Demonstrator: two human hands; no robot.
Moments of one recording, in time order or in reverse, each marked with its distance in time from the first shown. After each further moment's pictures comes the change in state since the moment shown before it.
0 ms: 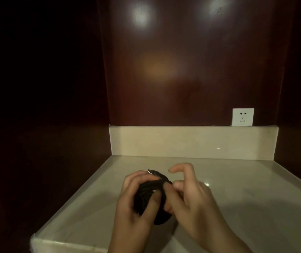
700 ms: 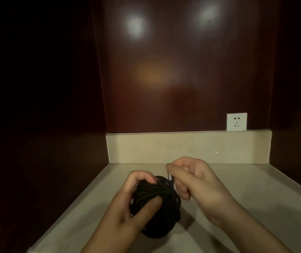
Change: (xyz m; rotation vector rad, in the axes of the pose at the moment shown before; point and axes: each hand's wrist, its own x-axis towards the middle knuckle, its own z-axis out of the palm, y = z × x) left_hand 0.017 0.033 -0.026 -0.098 -0.407 -0.119; right_hand 0.033 -0.019 -0.035 0.583 -0.006 0.207
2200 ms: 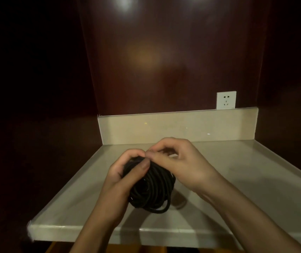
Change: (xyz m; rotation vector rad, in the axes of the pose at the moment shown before) left_hand 0.003 -0.014 0.015 -0.227 0.100 -0.026; right_hand -0.015 0.002 0.003 -0.300 -0.036 -0.108
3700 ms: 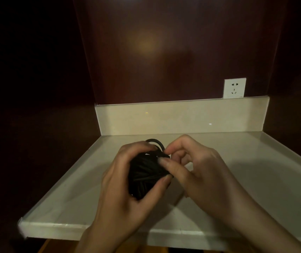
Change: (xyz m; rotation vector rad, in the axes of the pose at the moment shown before) left_hand -0.005 -0.001 0.013 0.632 0.093 0.616; right_hand -0.022 0.019 -0.008 -0.297 0.090 -0.170
